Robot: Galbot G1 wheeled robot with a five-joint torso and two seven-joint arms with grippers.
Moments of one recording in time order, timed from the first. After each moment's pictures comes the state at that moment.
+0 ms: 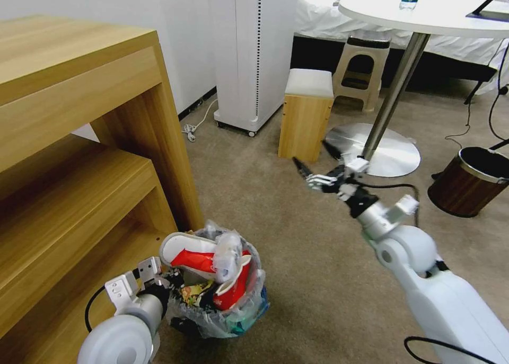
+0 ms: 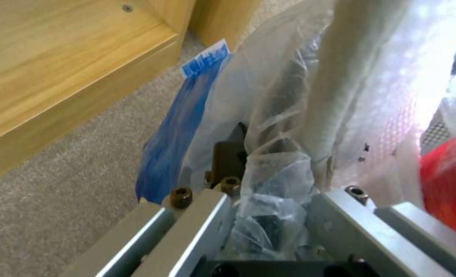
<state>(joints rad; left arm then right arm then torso) 1.54 -1.29 -0.49 -2.29 -1.01 0.63 -0.71 -1.09 1.00 0.43 1.98 0.58 0.10 -0.27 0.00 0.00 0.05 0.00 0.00</state>
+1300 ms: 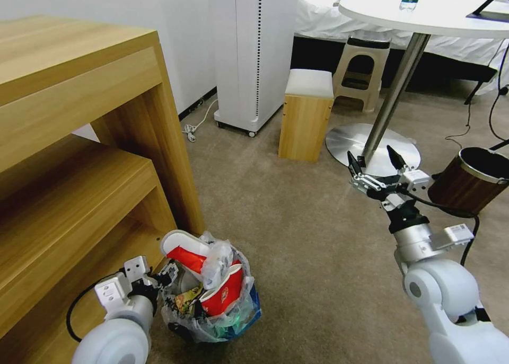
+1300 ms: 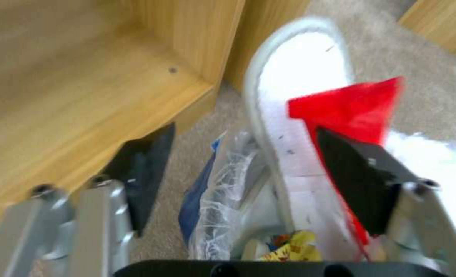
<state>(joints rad) 1.64 -1.22 -0.48 -2.42 -0.84 0.59 -0.75 -1.34 1.17 0.63 2.13 0.47 0.08 -0.06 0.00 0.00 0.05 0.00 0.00</state>
